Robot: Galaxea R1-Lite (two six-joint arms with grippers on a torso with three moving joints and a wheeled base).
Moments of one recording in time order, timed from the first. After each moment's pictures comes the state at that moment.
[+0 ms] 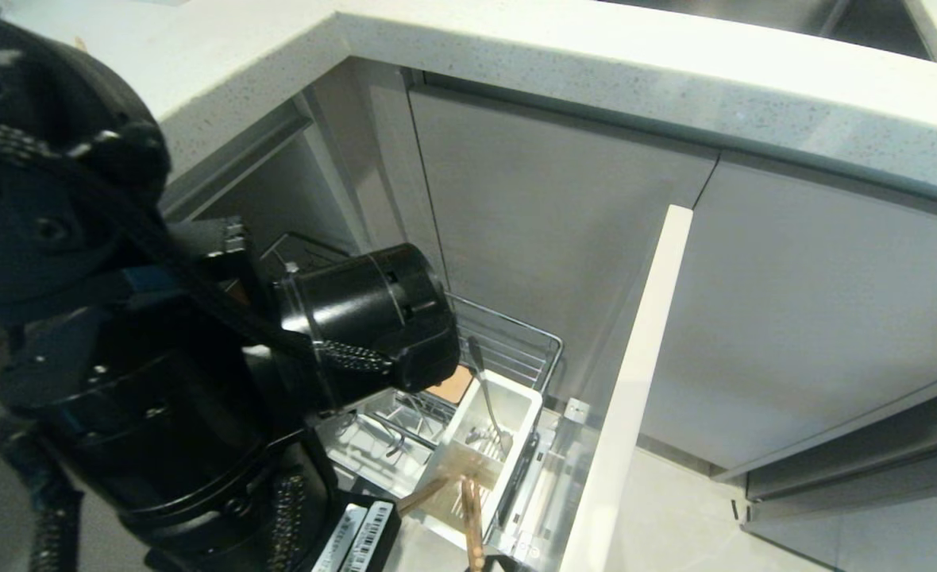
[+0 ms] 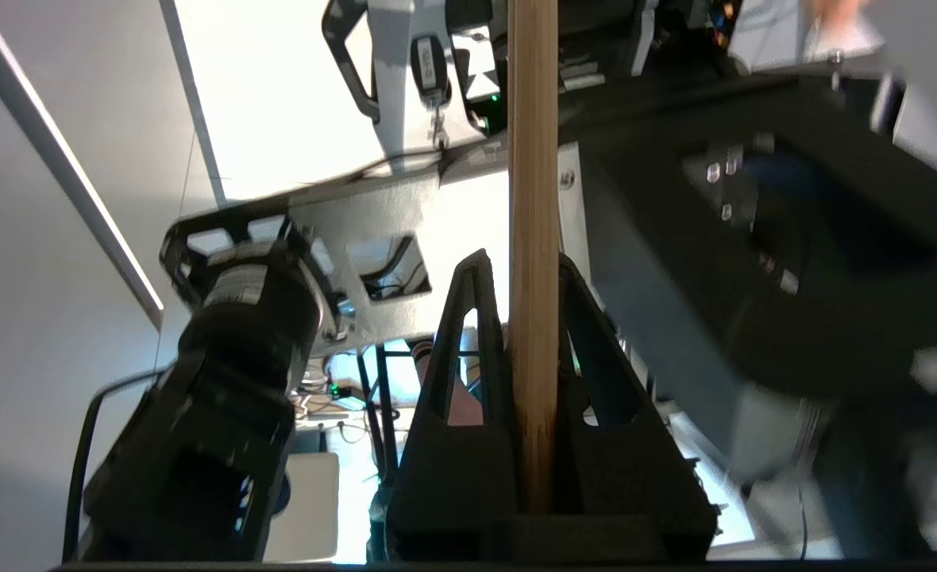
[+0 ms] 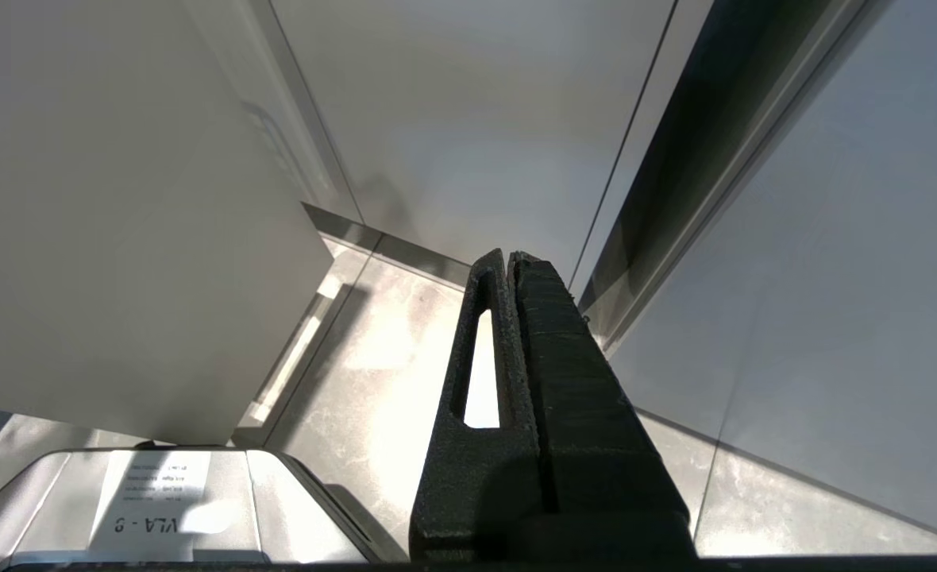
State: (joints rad) left arm -1.04 1.72 -1.66 1.44 0.08 -0.77; right arm 0.00 0.00 0.00 0.00 0.00 0.02
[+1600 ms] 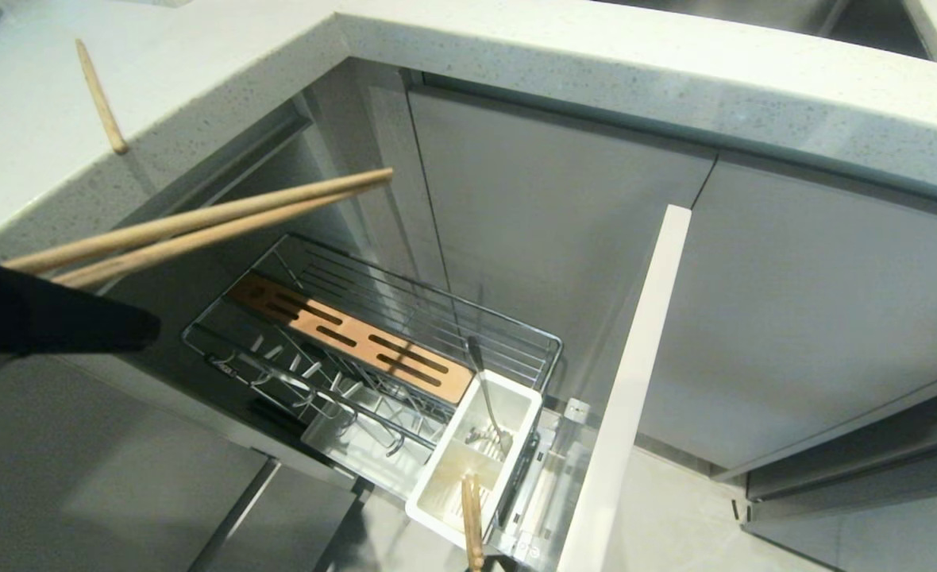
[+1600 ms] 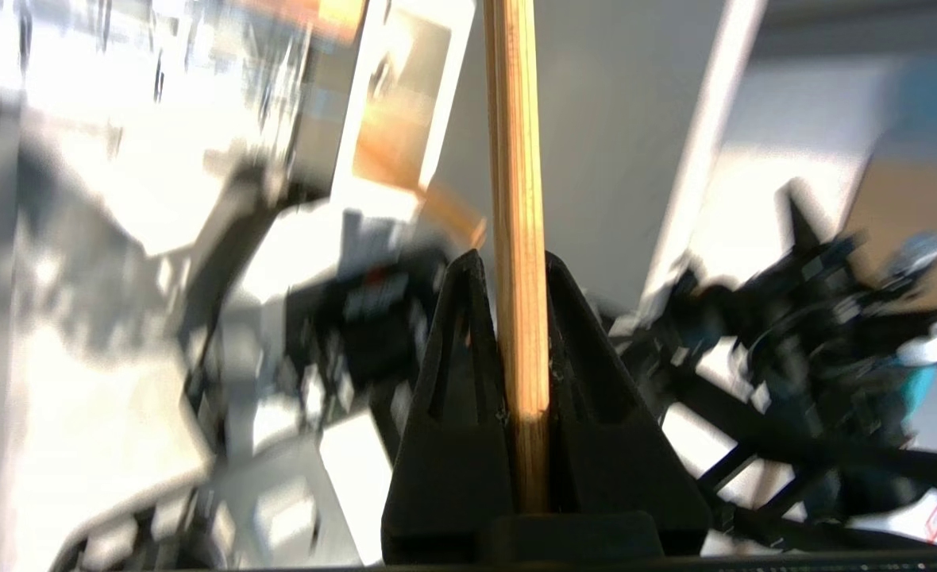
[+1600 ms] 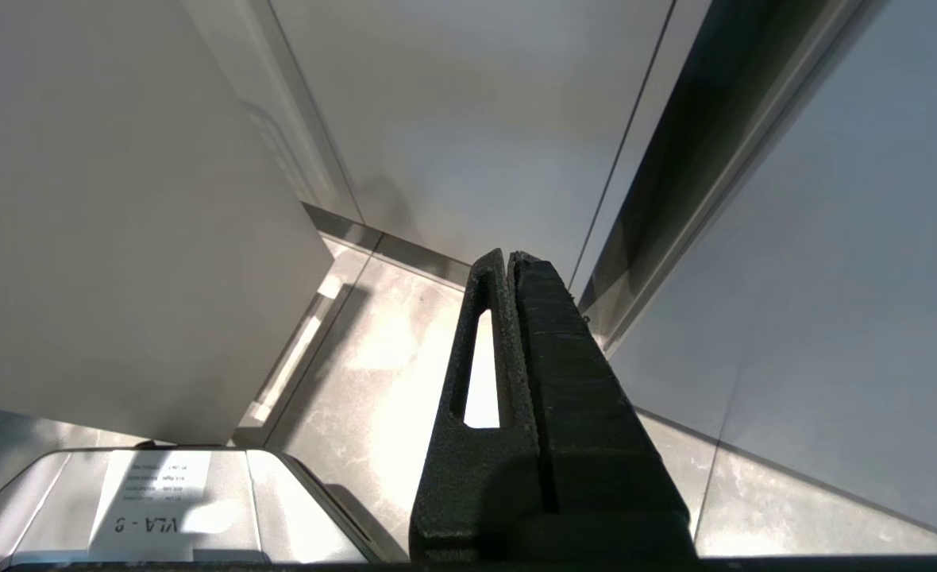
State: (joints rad) left arm -1.12 1.29 -1.87 1.23 0.32 -0.71; right arm 0.00 0.00 0.00 0.00 0.00 0.02
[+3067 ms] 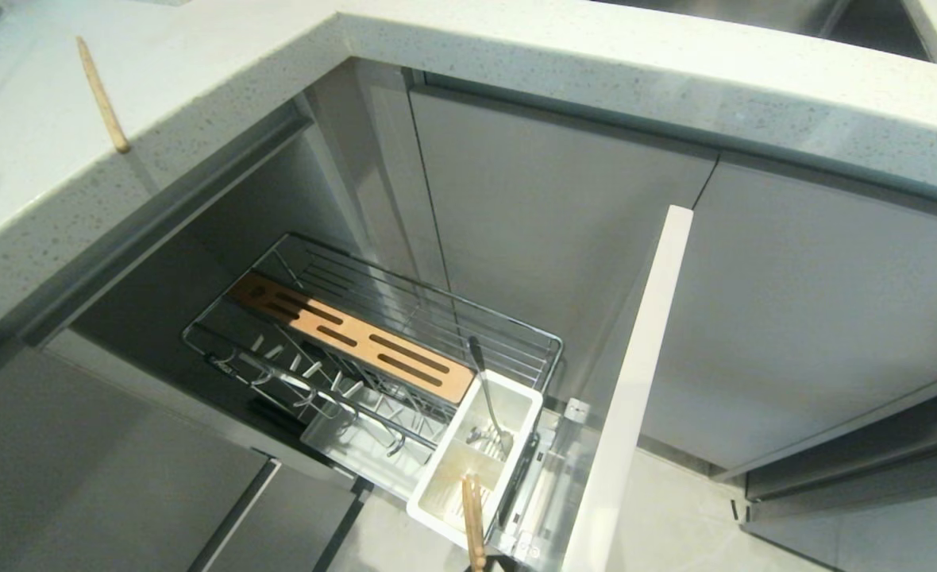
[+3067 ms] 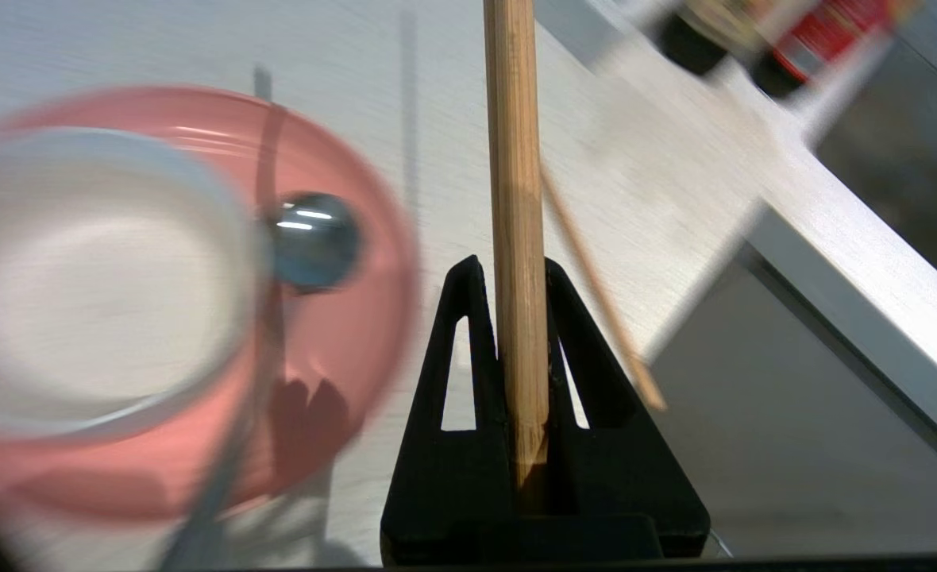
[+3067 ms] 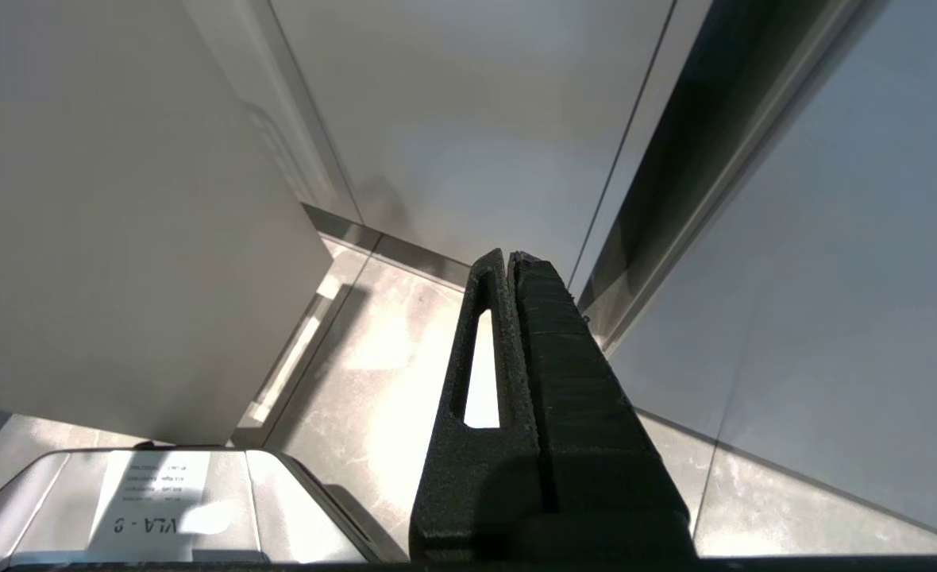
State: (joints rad) left arm -0.17 1.01 -1.82 0.76 0.37 -0.34; right arm 0.00 0.00 0.00 0.00 0.00 0.02
